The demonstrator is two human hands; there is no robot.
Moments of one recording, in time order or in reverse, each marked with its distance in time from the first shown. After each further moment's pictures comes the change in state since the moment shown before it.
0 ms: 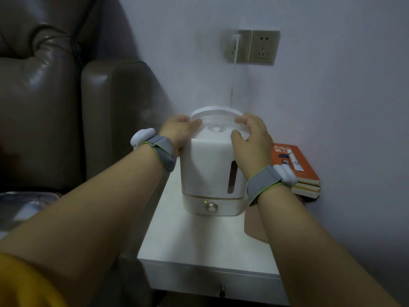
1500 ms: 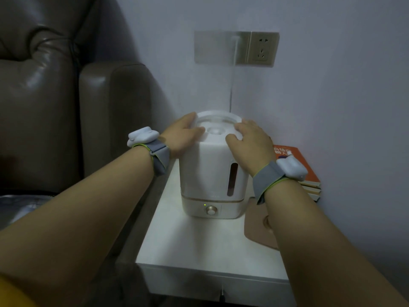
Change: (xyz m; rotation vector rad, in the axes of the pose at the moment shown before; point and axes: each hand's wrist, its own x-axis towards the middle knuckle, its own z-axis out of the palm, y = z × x) left_hand -0.011 0.015 -0.009 0.545 -0.162 0.218; right_hand 0.018 -0.009 -0.011 -0.387 -0.343 0.002
